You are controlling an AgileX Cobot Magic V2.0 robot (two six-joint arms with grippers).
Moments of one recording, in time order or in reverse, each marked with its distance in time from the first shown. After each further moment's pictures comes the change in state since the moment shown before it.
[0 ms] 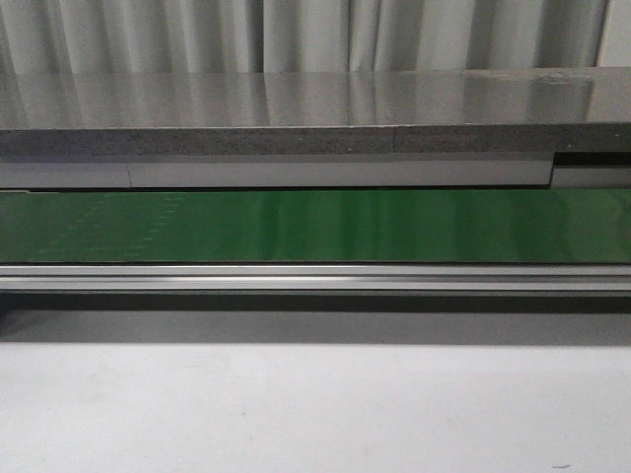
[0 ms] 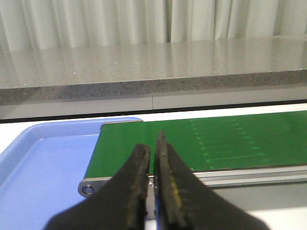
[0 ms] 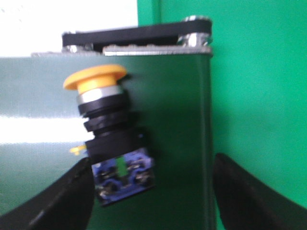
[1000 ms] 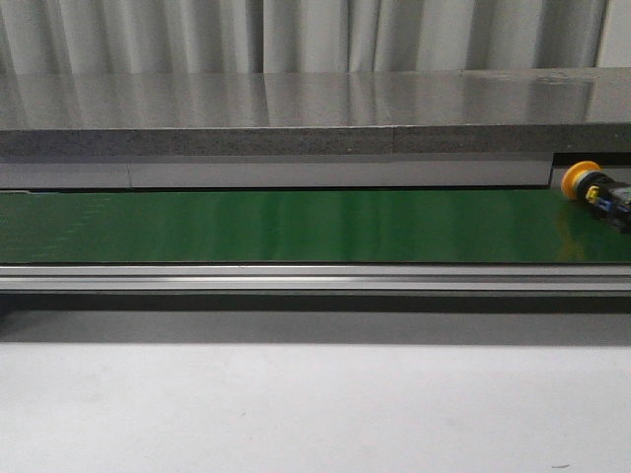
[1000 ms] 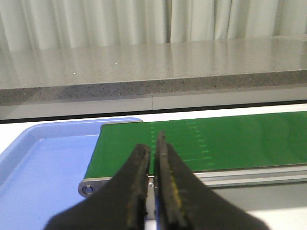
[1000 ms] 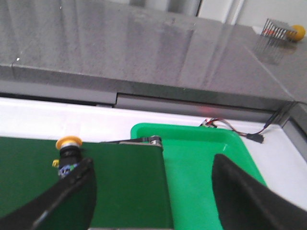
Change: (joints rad) left arm 0.000 0.000 0.000 0.000 0.000 0.000; right arm 0.042 -1.023 0.569 0.002 -0.307 -0.051
